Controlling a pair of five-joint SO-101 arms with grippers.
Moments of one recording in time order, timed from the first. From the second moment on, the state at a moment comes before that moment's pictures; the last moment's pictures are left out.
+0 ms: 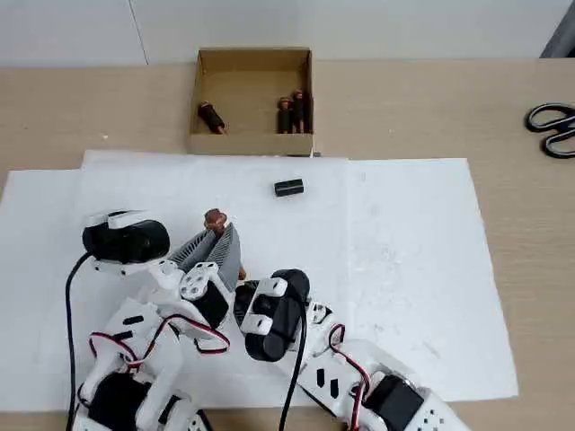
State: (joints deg) left arm 20.0 -97.1 74.2 50.9 33.7; right arm -54.1 -103.1 91.1 39.1 6.4
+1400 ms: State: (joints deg) left arm 21.9 -97.1 73.6 52.7 34.9; right arm -51.1 -103.0 91.4 35.2 6.4
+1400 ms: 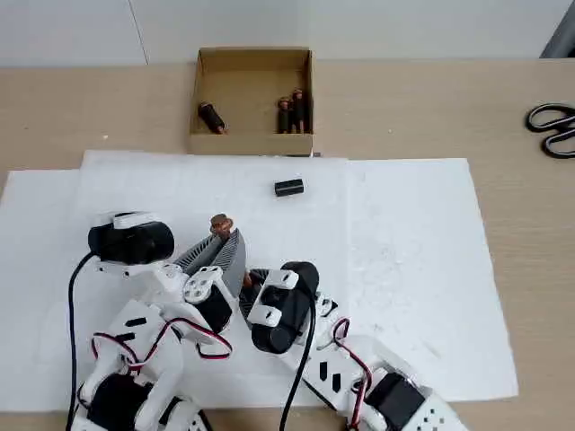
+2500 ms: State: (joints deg) left arm 28.0 -98.1 71.3 62.7 34.7; right arm -48.4 -102.9 92.7 34.5 6.5
